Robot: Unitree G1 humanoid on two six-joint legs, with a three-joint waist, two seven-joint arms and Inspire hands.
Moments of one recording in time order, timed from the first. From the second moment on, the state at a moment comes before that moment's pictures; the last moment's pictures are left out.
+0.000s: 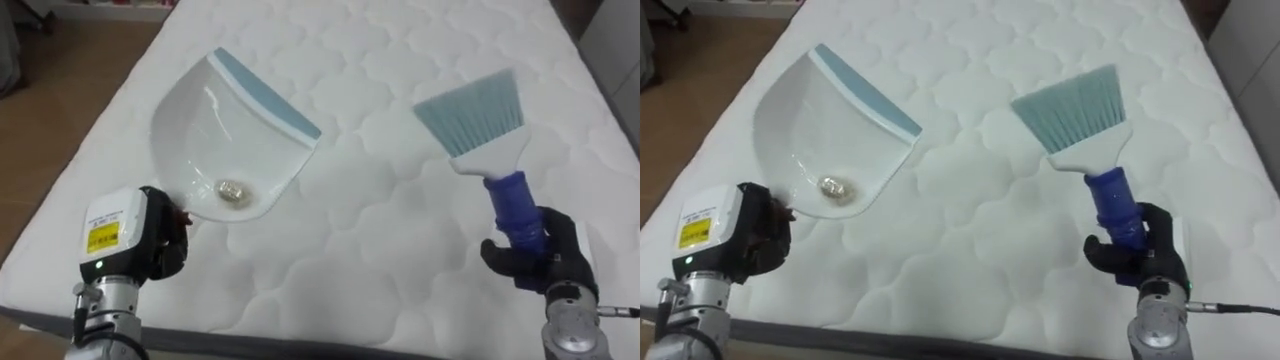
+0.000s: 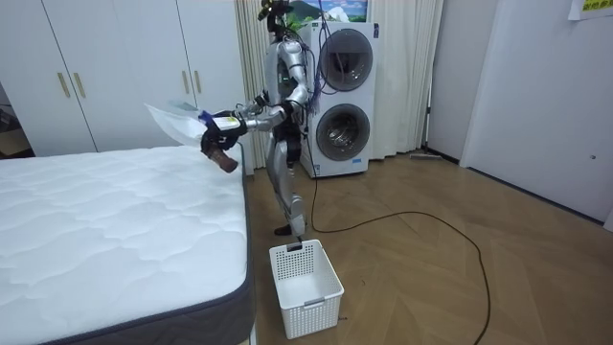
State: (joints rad) left arm 0.12 0.37 -0.03 0.37 0.90 -0.09 0.46; right arm 0.01 -0.38 0.06 0.60 0.00 -0.13 -0.38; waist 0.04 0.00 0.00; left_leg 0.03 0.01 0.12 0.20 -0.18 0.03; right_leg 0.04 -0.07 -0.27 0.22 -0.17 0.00
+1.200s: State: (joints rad) left arm 0.08 0.33 -0.03 0.45 0.85 -0.13 0.46; right arm -0.01 -0.35 -0.02 0.70 0.07 -0.15 -0.44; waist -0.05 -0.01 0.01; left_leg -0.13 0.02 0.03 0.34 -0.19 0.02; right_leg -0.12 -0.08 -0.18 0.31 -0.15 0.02
